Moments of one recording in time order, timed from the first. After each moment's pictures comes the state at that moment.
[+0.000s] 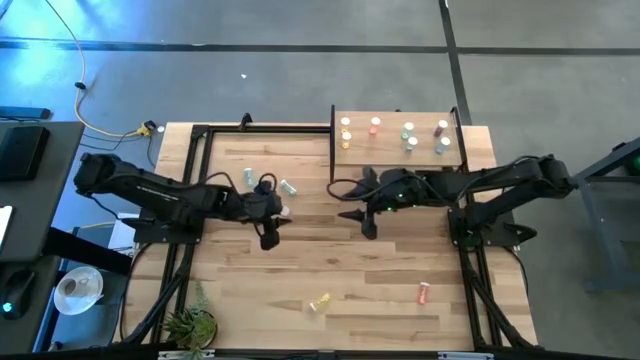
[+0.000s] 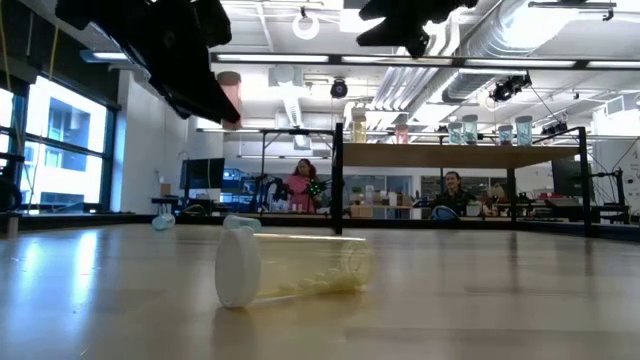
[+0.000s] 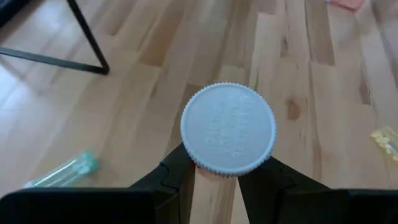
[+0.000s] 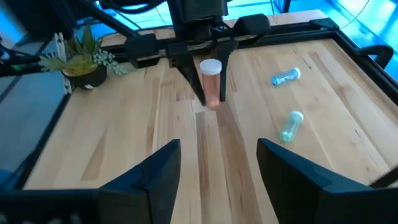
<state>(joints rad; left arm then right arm) -0.02 1.21 0.67 -0.18 -0.24 -0.26 0.07 1.31 1.01 -0.16 0.05 0.13</state>
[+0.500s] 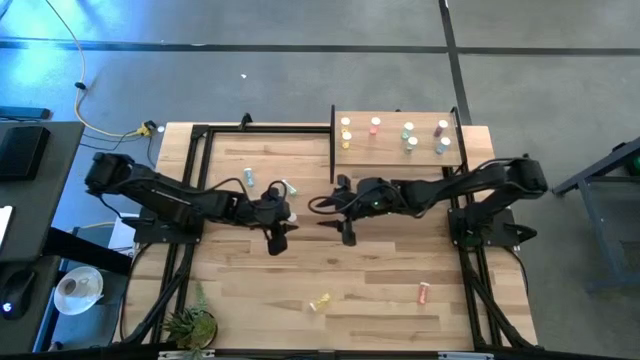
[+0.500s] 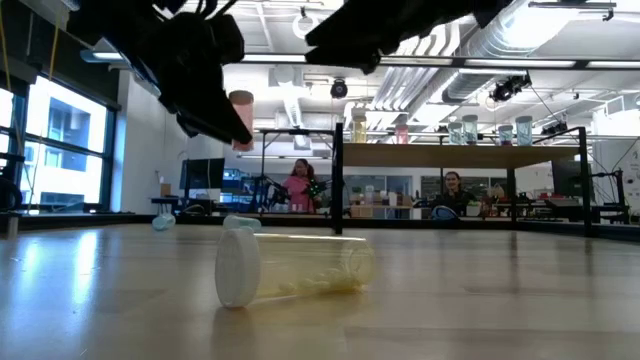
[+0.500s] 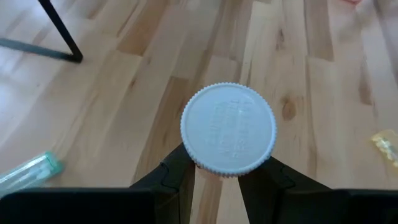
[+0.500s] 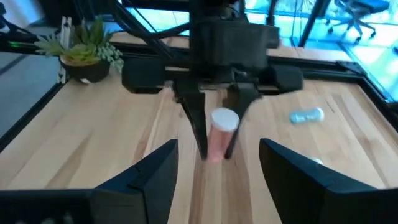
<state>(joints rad) -0.03 1.34 0.67 -0.07 -0.22 -0.31 0.07 1.54 1.01 0.15 0.00 -0.07</state>
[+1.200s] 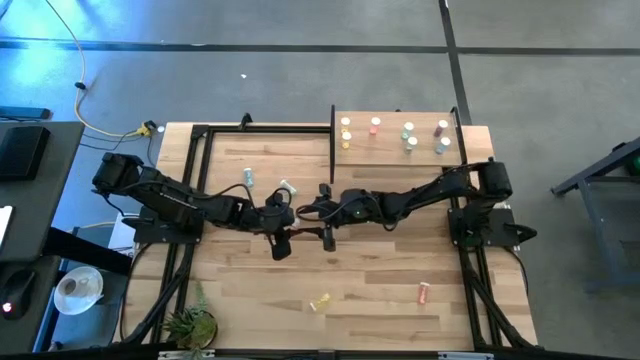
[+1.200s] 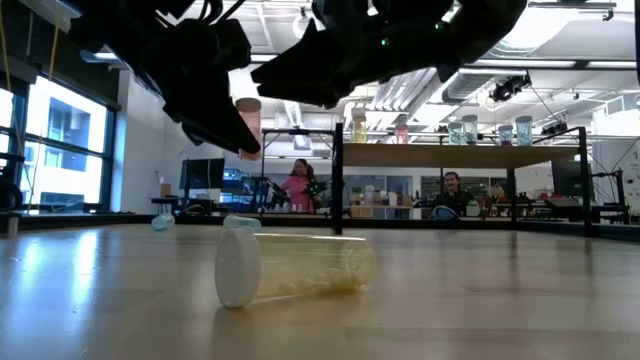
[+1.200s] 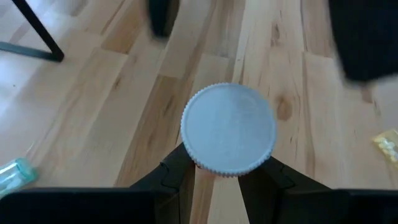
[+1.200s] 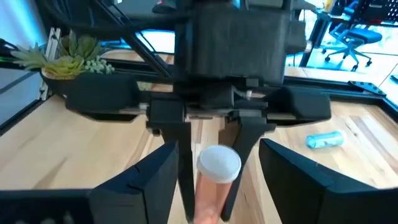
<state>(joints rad) -0.07 1.42 0.67 0.01 -0.24 -0.32 0.07 1.82 1.01 0.56 -0.02 -0.09</state>
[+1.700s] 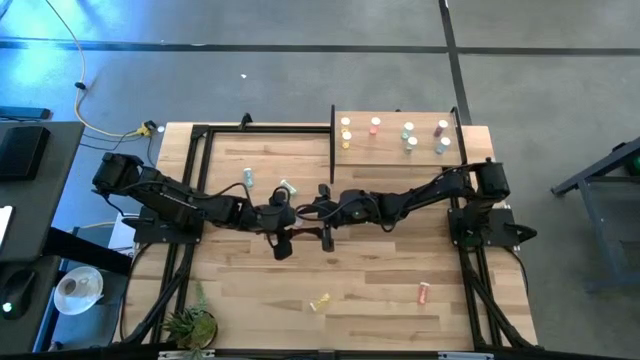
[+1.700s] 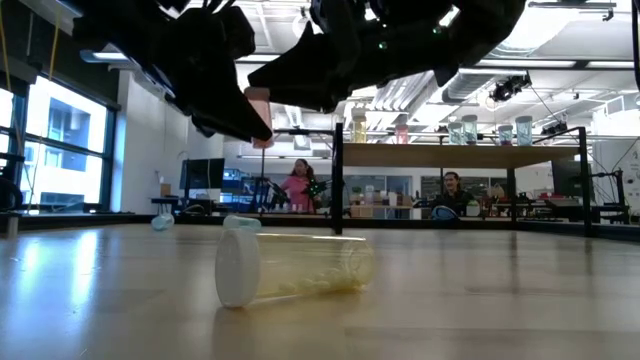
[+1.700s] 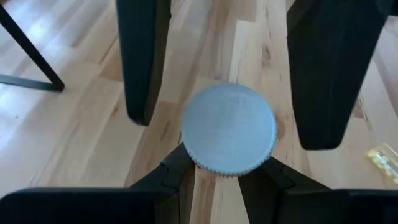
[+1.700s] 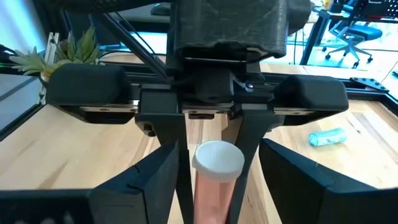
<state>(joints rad) -0.07 1.42 0.67 0.08 -0.25 -0.26 0.06 1.83 1.01 0.58 -0.02 -0.06</state>
